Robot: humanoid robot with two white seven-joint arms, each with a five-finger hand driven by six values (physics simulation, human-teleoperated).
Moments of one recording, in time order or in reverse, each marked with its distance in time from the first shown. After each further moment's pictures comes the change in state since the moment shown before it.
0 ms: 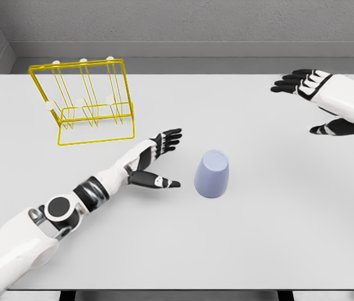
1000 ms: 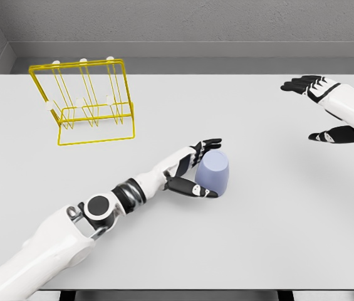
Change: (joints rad) left arm -0.034 -0.159 -0.049 0.021 -0.065 0.117 0.001; right arm 0.061 0.120 -0.096 0.049 -0.008 0.000 0.000
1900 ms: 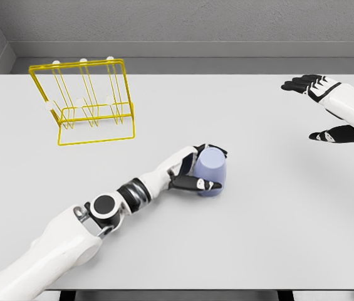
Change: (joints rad) left arm 0.002 -0.042 0.014 0.050 0.014 -0.011 0.002; right arm -0.002 0.000 -0.002 0.002 0.000 0.000 0.000
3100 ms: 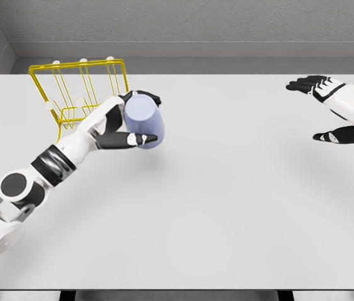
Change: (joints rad) left arm 0.055 0.318 0.281 -0.322 0.064 -0.001 0.005; right arm 0.012 0.000 -0.020 0.009 0.002 0.000 0.000
